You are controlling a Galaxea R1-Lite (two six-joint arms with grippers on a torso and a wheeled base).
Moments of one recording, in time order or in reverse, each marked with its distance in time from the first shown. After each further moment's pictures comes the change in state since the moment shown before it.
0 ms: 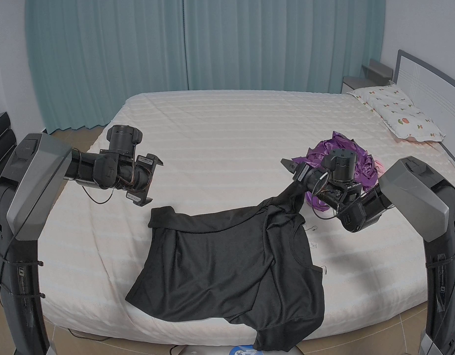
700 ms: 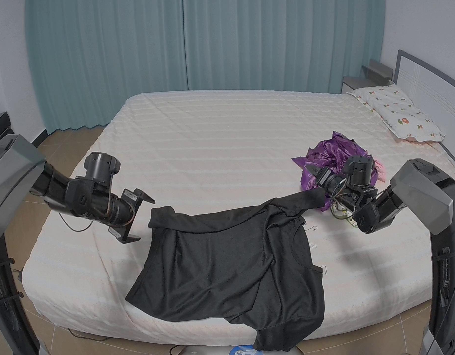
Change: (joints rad) left arm 0.042 -0.231 0.538 -0.114 -0.197 0.130; right arm -0.102 -0.029 0.087 -0.119 -0.016 0.123
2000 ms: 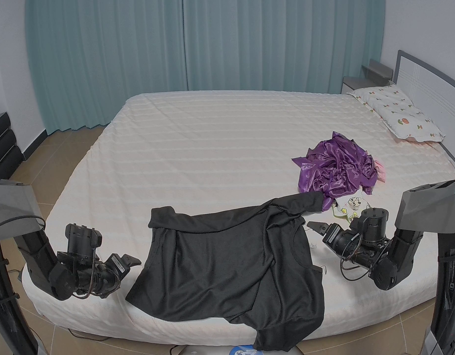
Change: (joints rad) left arm -0.023 -0.003 0.725 -0.687 0.170 0.316; right arm 0.055 -0.072 0.706 -0.370 0.136 0.106
